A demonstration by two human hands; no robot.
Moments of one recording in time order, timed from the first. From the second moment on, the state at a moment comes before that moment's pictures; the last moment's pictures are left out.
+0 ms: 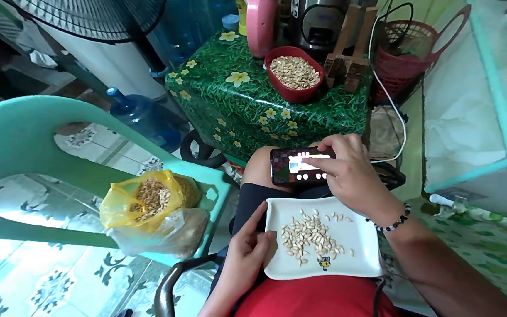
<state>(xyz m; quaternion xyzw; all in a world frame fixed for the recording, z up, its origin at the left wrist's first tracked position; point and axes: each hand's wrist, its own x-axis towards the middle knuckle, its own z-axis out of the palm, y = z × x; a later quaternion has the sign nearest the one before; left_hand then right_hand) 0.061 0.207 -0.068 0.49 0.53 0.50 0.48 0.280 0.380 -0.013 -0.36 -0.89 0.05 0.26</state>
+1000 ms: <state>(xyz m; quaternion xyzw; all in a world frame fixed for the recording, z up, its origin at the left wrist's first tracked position) 0.061 0.207 -0.068 0.49 0.53 0.50 0.48 0.299 0.386 -0.018 -0.43 -0.85 0.06 0.31</state>
